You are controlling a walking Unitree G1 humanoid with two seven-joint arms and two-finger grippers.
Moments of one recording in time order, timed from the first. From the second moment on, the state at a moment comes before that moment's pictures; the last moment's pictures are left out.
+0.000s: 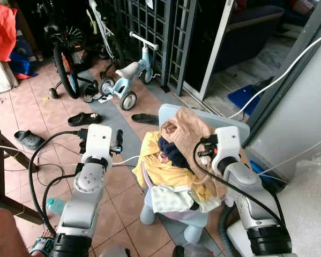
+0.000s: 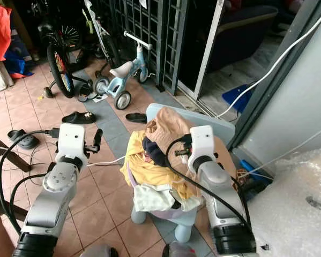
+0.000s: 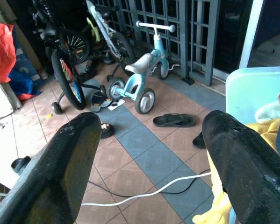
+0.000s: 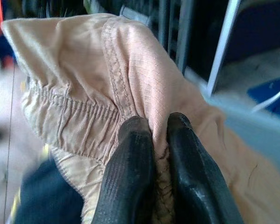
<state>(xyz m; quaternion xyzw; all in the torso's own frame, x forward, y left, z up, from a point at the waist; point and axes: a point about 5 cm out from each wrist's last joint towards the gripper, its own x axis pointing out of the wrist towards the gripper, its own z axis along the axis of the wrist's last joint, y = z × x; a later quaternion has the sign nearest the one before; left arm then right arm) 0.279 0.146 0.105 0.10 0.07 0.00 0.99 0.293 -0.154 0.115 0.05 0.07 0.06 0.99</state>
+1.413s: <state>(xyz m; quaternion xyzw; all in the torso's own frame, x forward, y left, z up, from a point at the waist) 0.283 0.133 0.107 0.08 0.05 -0.02 1.00 0.308 -0.154 0.166 0.02 -0.06 0.04 1.00</state>
